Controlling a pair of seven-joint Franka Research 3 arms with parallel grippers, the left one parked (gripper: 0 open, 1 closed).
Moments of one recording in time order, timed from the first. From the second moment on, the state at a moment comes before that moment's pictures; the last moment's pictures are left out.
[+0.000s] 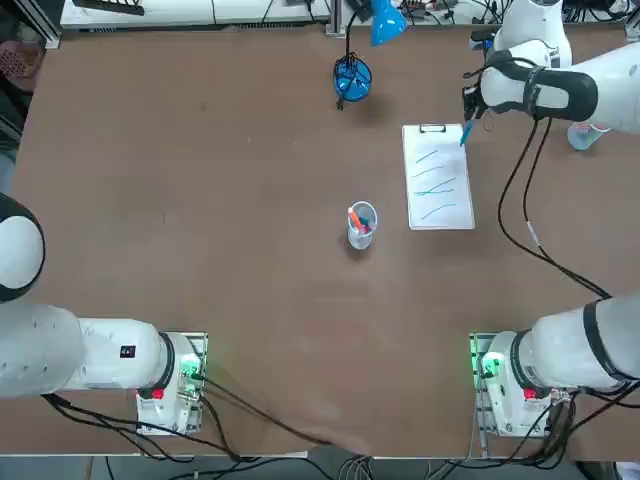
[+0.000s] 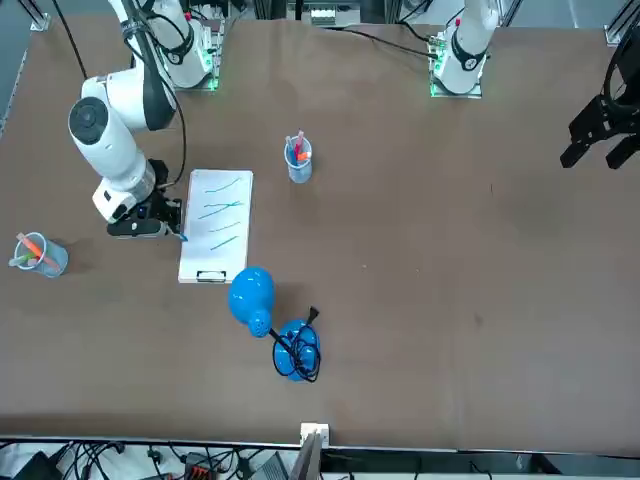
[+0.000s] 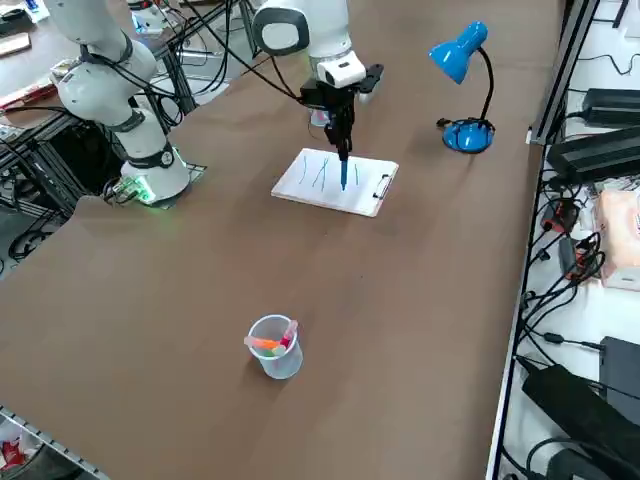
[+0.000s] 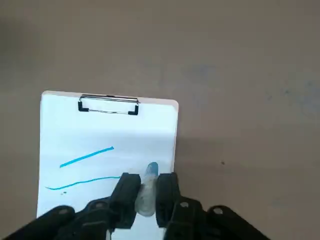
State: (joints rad) arm -0.04 0.11 0.23 -2.20 -0.12 2.39 0.19
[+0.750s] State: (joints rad) arm -0.03 0.12 0.23 -2.26 -0.12 2.43 0.20
